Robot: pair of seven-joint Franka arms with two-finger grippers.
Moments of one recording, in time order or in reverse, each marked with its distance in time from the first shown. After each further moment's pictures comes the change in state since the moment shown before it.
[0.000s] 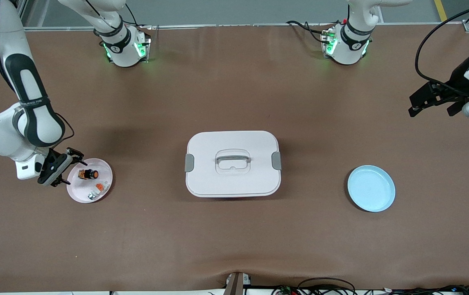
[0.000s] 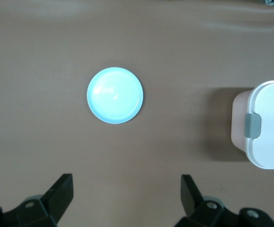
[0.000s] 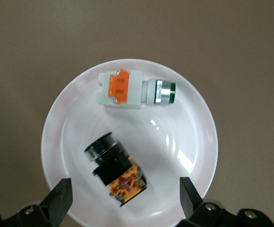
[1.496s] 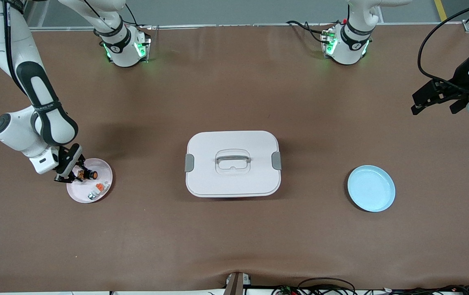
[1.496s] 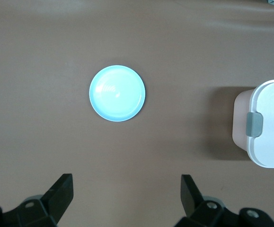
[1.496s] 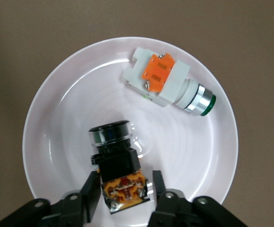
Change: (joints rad) left arm 0.006 -0.009 0.003 -0.001 0.000 -0.015 0.000; right arm -0.028 0.057 0.051 -0.088 0.180 0.261 -0.629
